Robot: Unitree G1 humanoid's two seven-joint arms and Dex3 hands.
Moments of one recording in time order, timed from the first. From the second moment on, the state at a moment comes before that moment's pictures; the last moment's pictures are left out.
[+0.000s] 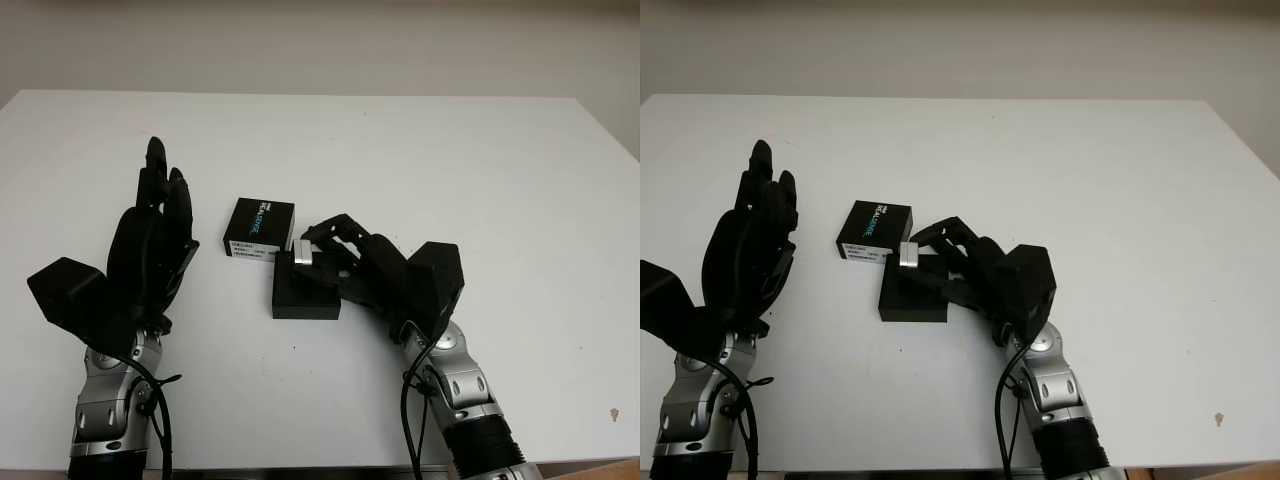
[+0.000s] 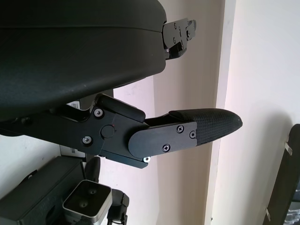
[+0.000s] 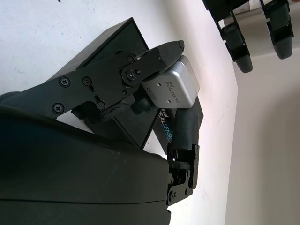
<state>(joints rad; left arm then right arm) -0.15 0.16 0.21 -0.10 -0.25 0.05 -0.17 -0.29 0.00 0.11 0.24 0.06 0.09 0.26</state>
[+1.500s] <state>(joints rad) -0.15 0.15 0.20 -0.10 -0.24 0.05 -0.16 -0.25 0.04 0.15 0.26 0.00 0.00 0.21</state>
